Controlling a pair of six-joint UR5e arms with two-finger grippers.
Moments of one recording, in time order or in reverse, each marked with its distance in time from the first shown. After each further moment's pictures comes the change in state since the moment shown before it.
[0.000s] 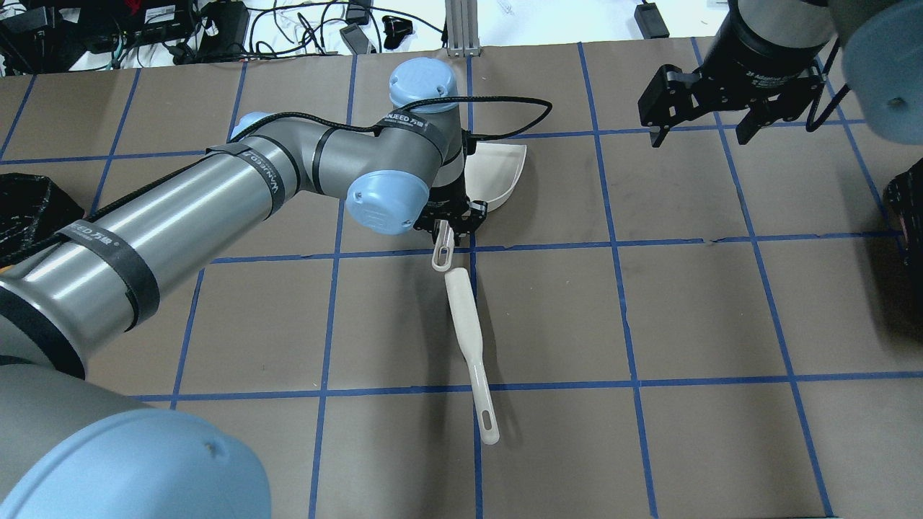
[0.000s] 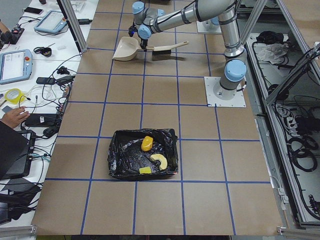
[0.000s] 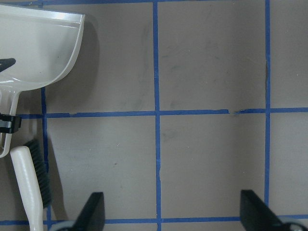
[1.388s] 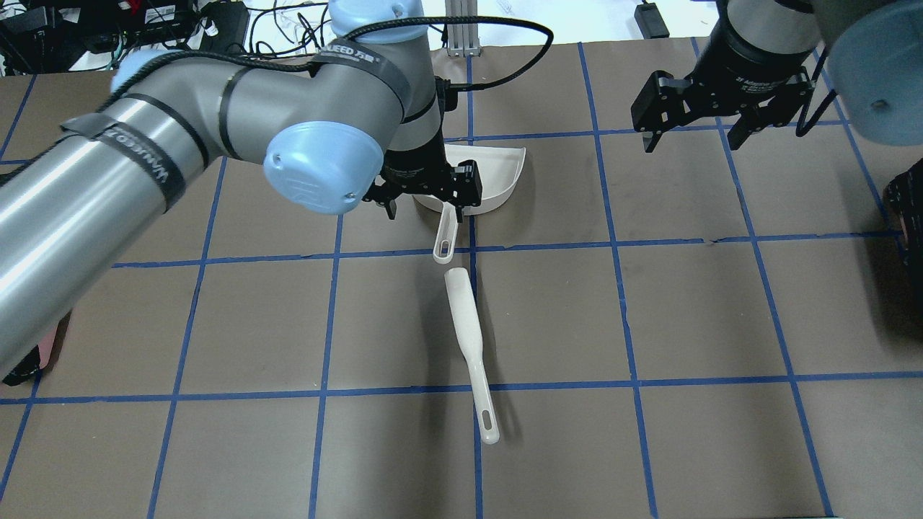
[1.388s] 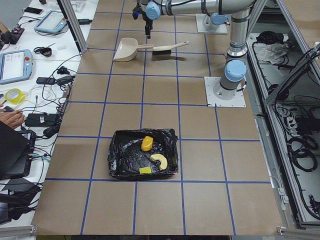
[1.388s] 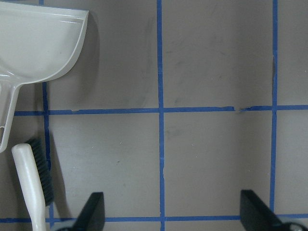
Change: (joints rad) left arm 0.005 0.301 0.029 -0.303 -0.001 -0.019; right arm 0.009 0.014 0.008 0.000 0.009 0.006
